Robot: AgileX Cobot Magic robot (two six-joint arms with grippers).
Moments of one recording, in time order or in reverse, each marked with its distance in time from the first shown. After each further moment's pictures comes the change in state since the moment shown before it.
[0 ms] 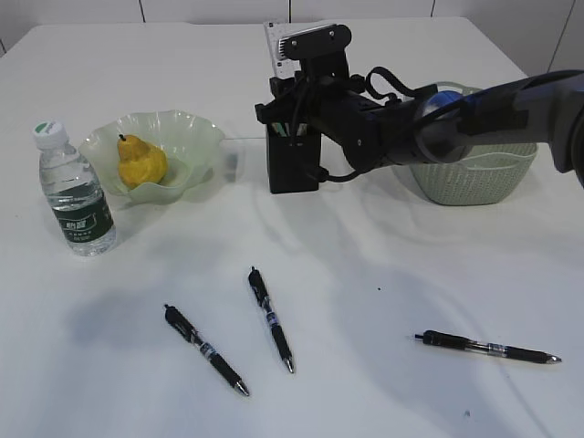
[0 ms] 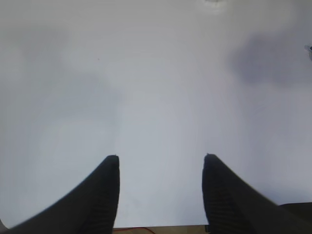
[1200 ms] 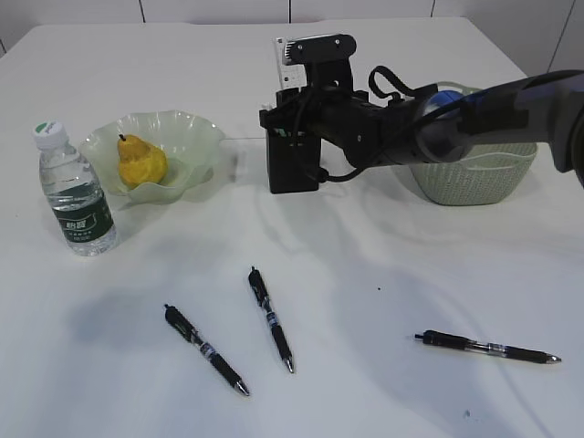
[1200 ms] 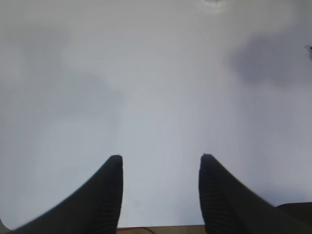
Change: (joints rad) left arm 0.000 0.000 0.000 0.000 0.000 0.000; right arm 0.000 0.000 0.000 0.097 0.094 0.000
